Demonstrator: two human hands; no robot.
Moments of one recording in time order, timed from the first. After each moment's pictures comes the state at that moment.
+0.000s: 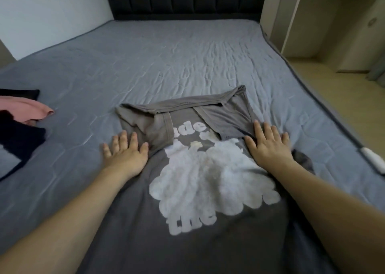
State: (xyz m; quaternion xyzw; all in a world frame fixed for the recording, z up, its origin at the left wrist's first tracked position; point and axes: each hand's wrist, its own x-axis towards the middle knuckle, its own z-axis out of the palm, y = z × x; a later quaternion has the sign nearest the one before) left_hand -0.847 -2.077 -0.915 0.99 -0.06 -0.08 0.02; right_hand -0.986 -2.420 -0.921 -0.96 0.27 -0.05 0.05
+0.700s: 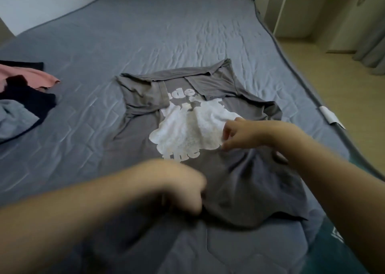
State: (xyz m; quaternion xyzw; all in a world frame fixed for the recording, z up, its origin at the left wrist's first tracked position) left_hand -1.101 -2.131 -0.810 0.79 -0.44 -0.42 -0.13; right_hand -1.103 -2.328 -0.814 -0.96 0.08 0.23 0.16
